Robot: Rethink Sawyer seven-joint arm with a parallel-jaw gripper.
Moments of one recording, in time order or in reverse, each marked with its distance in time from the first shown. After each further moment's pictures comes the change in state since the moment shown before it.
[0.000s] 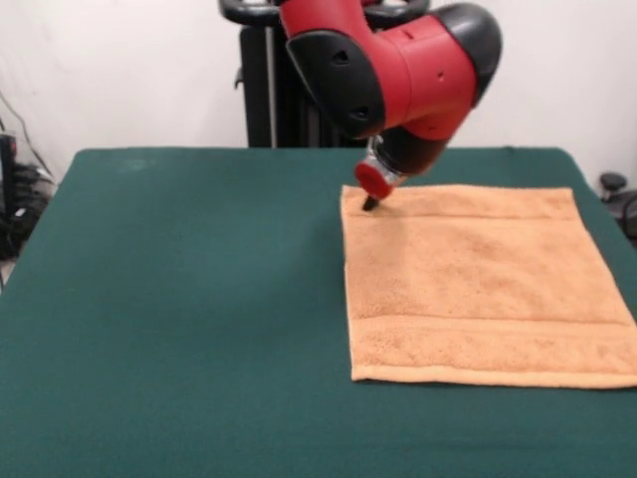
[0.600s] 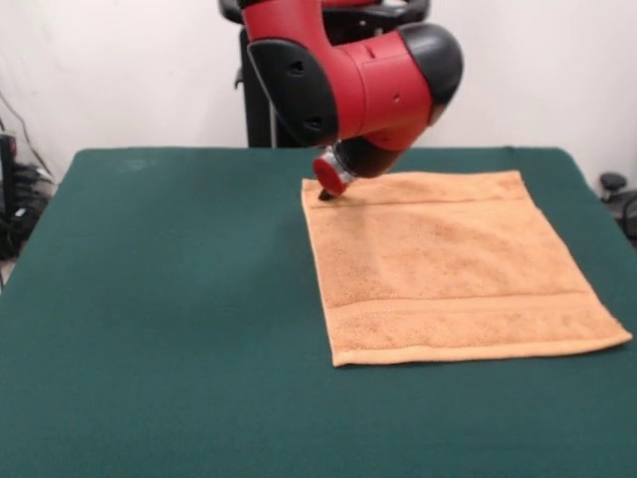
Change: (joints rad) arm 0.006 0.035 -0.088 -0.042 0.001 0.071 0.000
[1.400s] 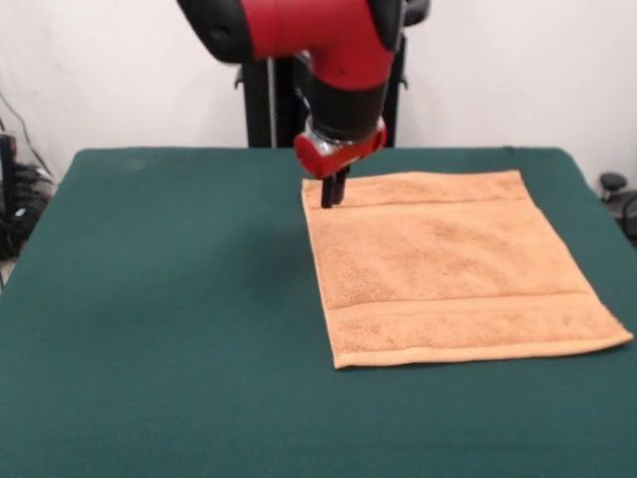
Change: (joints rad) arm -0.257 -0.230 0.173 0.202 0.034 -0.351 0.000
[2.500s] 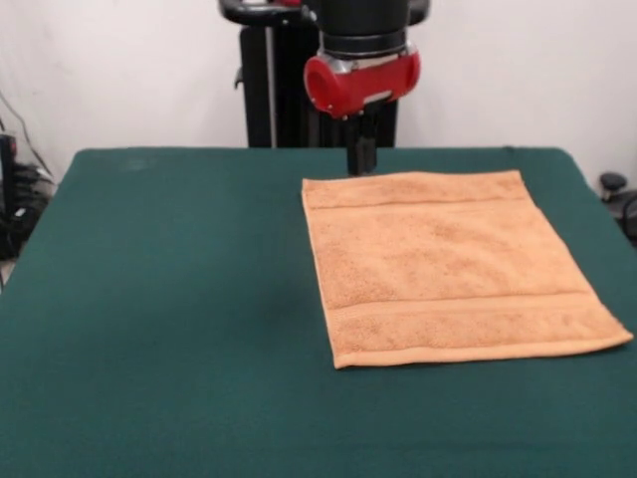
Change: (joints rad) arm -0.123 -0.212 0.227 0.041 0.117 -0.025 0.000
